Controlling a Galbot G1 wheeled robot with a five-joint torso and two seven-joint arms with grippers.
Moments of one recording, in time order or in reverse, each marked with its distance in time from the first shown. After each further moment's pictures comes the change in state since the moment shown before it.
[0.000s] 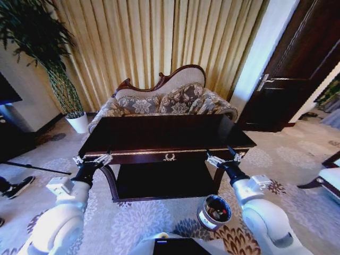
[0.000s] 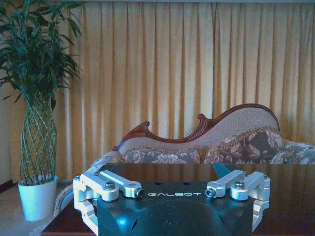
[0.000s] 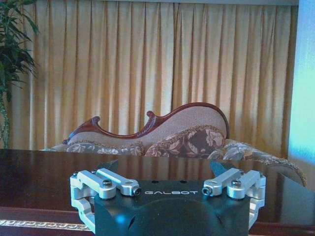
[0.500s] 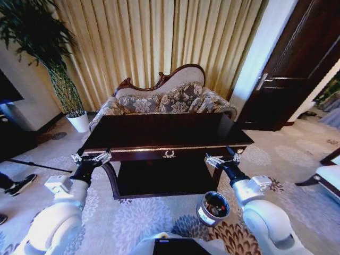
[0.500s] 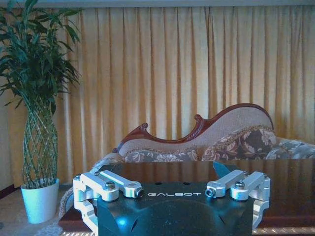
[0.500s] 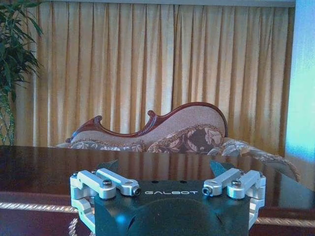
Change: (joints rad) left arm 0.004 0.017 -0.012 0.000 0.002 0.000 0.007; right arm -0.019 0.003 0.005 0.012 -0.003 0.002 -0.005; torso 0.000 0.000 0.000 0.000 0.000
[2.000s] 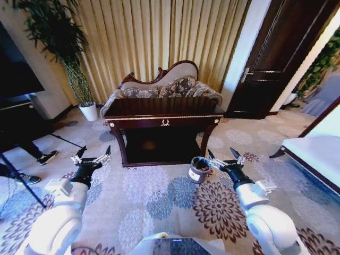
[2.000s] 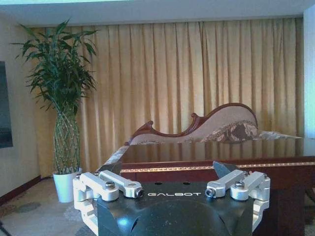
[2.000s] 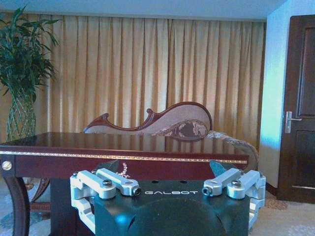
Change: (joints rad) left arm 0.032 -0.017 -0.003 0.000 0.043 -0.026 0.019; right arm -0.056 0.015 0.033 0.015 -0.004 0.029 0.002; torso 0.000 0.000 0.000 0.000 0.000
